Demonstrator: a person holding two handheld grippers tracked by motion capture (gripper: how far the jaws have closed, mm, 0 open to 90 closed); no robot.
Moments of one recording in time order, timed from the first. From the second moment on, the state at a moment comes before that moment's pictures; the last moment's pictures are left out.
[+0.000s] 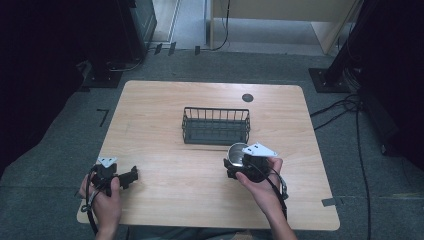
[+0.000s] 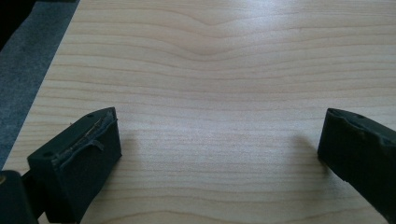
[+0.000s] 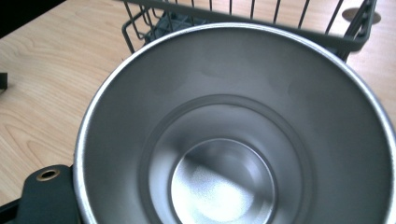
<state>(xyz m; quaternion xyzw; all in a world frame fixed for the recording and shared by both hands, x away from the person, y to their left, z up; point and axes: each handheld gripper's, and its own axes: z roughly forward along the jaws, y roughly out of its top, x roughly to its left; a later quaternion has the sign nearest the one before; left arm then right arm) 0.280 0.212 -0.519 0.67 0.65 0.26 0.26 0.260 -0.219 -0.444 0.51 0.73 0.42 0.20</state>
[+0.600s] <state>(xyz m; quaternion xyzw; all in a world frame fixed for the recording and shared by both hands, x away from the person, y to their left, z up) 0.280 0.212 -0.519 0.67 0.65 0.26 0.26 0.285 -0.208 -0.417 0.49 0.73 0.43 0.21</state>
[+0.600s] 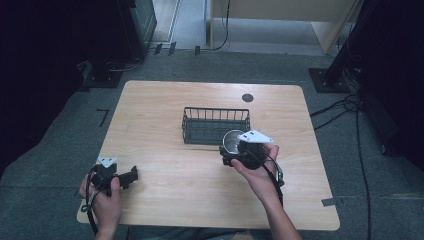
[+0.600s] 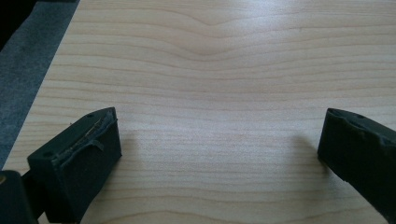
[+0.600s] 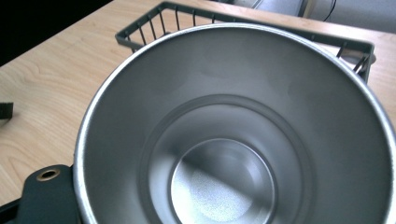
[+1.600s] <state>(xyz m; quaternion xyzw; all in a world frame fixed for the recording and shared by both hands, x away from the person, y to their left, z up) 0.280 0.212 -0.519 0.66 0.65 0.26 0.26 0.336 -0.201 -0.388 0.48 0.71 0.45 0.25</state>
